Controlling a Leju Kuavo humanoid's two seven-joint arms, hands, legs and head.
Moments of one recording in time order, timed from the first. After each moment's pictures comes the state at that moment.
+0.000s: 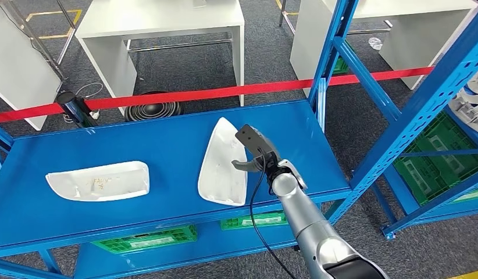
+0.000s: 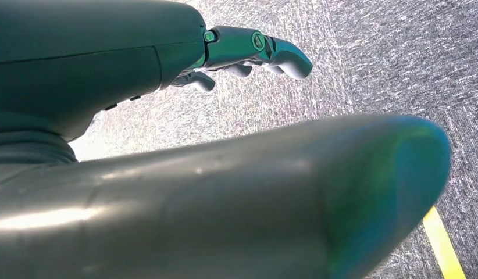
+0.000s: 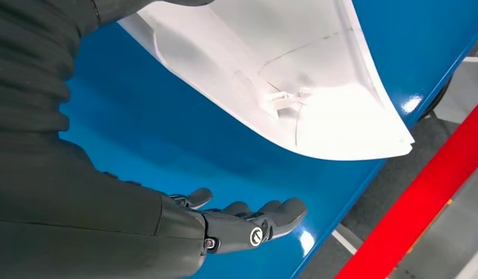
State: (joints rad) left arm -0.12 -0.14 0.81 -0.18 -1.11 0.01 0.07; right arm -0.47 0.15 0.19 -0.62 0.24 -0.02 -0.14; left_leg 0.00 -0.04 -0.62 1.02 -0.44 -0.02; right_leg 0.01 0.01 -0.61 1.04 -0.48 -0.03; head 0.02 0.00
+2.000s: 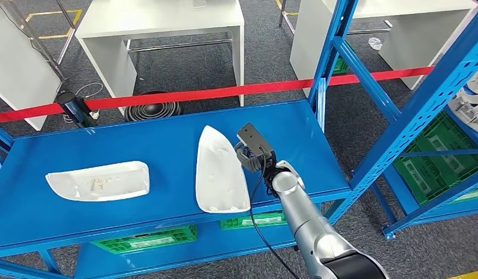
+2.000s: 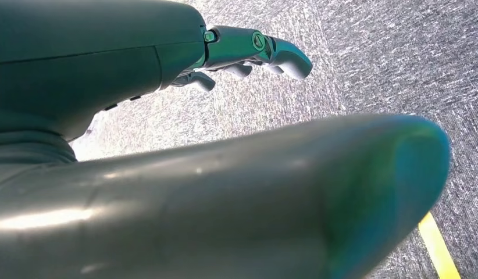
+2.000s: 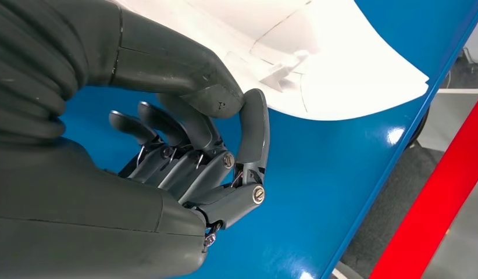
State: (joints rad) left arm -0.14 -0.14 0.81 -0.18 -1.15 -0.01 0.07; right arm -0.51 0.16 0.16 -0.53 0.12 0.05 -0.19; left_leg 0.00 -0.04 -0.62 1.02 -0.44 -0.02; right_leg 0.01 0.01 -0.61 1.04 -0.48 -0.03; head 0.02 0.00
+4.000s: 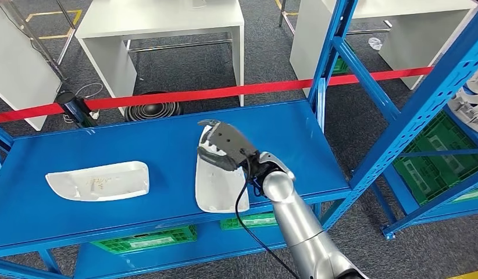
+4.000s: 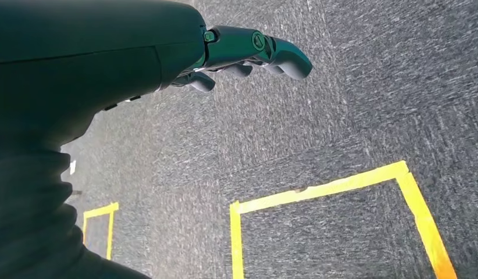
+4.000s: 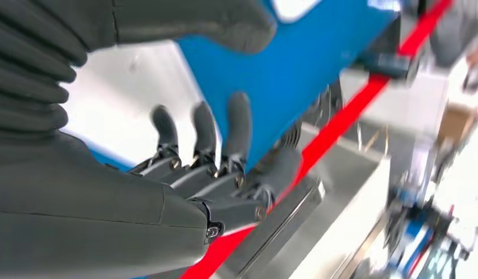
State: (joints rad) left arm -0.13 -0.15 0.83 -0.18 -1.13 0.01 0.06; right arm -0.40 0.20 0.37 -1.02 0.14 0.26 -0.17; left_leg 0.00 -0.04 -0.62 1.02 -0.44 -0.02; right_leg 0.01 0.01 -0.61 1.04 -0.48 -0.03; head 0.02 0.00
